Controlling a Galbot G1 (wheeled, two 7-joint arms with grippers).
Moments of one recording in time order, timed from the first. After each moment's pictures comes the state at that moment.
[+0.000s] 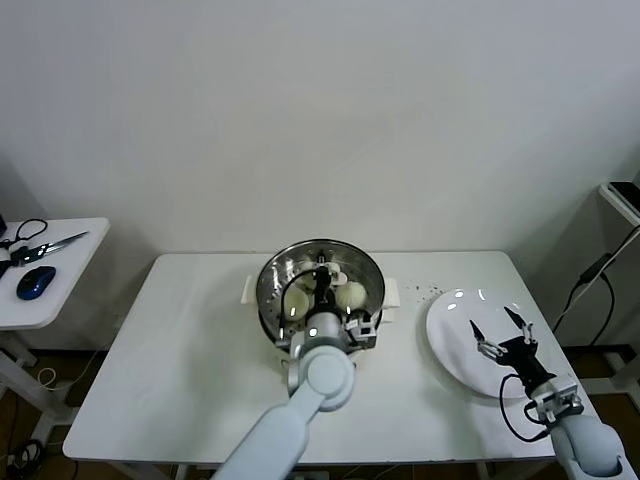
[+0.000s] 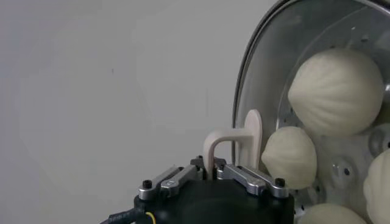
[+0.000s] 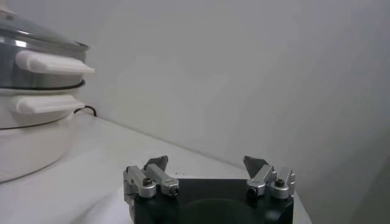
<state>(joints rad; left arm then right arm) 0.83 -1.50 0.16 -1.65 1.58 0.74 0.37 -1.29 1.04 0.64 1.49 0.25 0.18 -0.29</state>
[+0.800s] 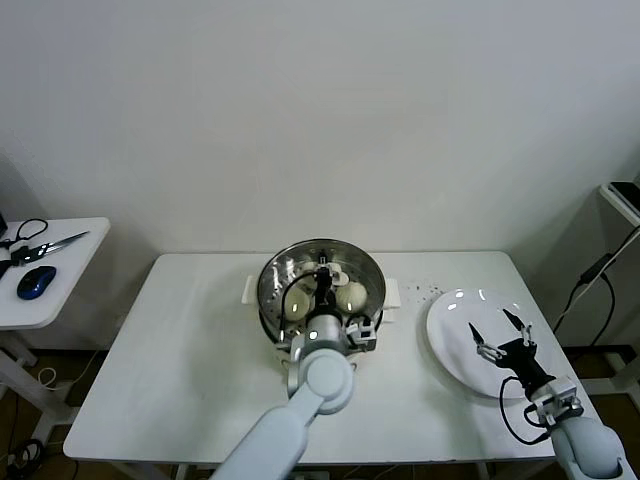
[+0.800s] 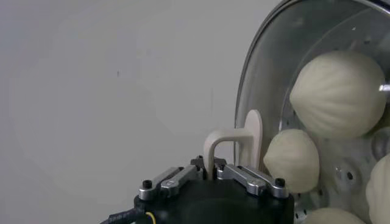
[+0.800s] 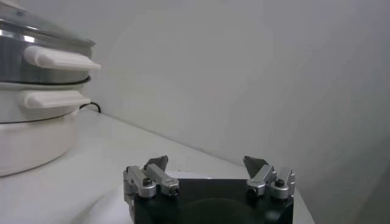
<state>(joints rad) 0.83 -1.49 0.18 -1.64 1.54 0.74 0.30 -1.30 1.05 0.65 1.49 0.23 0.19 -0.30</state>
